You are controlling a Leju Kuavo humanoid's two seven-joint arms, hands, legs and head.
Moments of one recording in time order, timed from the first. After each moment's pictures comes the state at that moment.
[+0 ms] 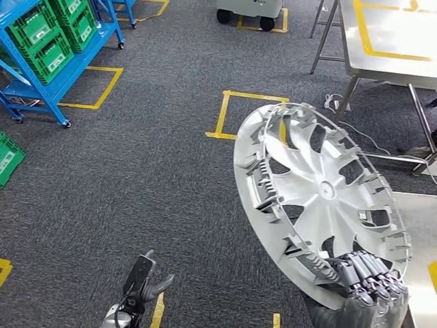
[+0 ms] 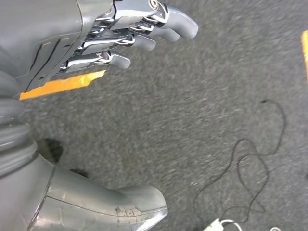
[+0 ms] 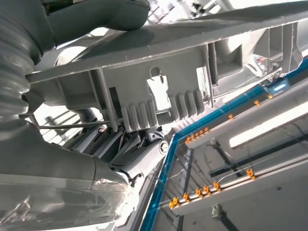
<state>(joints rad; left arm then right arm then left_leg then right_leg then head) -0.27 -0.22 0.47 -0.29 -0.40 0.01 -0.52 0.52 0.08 0.27 -2.26 1.56 -0.68 -0.14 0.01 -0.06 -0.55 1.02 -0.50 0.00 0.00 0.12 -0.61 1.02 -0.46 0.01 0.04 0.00</state>
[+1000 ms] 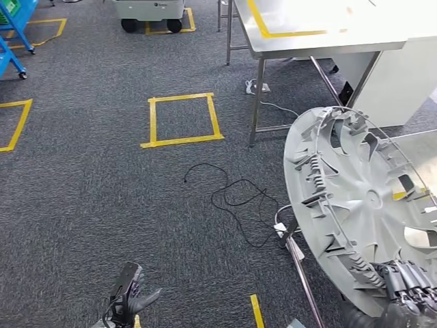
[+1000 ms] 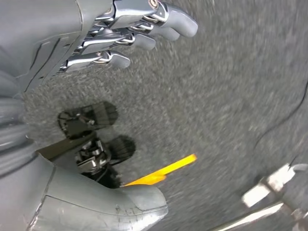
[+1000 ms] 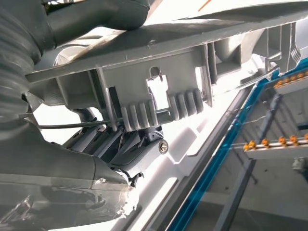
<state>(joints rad) -0.25 -0.16 0.58 -0.28 -0.35 -0.11 -0.25 0.58 0.11 0.13 -2.34 1.57 -0.68 -0.10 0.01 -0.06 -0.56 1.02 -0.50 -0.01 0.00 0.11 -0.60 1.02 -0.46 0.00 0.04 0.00</state>
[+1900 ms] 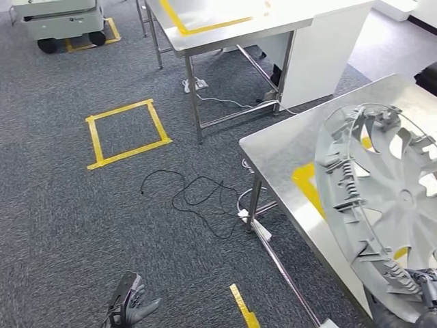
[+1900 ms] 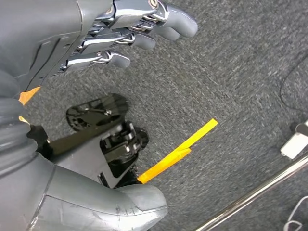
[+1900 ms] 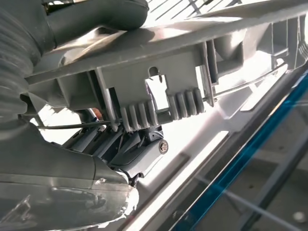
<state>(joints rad) -0.21 -0.15 0.59 -0.27 -0.34 -0.14 -0.23 0.58 0.29 -0.16 -2.32 1.27 -0.68 -0.49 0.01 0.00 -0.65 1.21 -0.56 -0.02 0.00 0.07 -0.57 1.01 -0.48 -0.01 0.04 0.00</state>
